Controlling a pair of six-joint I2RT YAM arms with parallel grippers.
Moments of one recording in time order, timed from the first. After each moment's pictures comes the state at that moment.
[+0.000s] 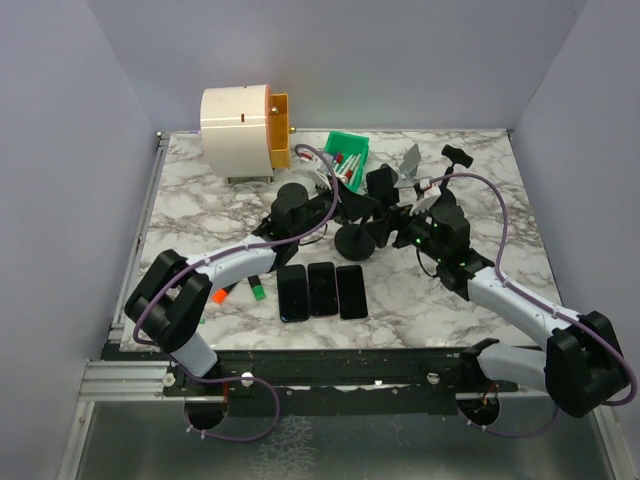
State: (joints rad) left arm -0.68 1.60 0.95 0.69 0.30 -0.74; right arm 0.46 1.17 0.61 0.32 -0.19 0.37
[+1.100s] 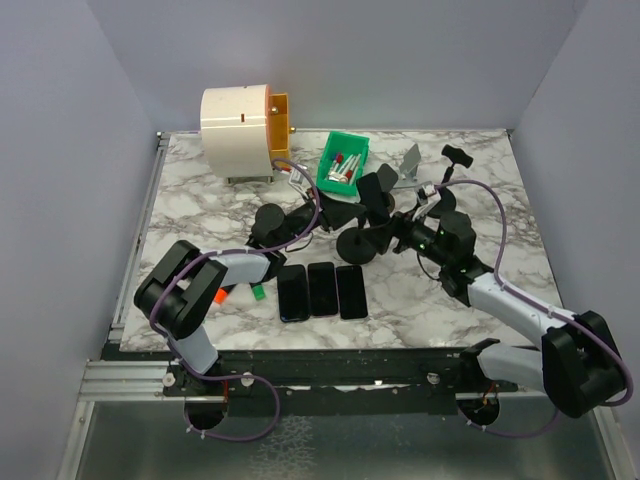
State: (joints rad) left arm -0.59 1.68 0.74 1.20 0.44 -1.04; right arm 0.43 1.17 0.52 0.51 -0.37 0.44
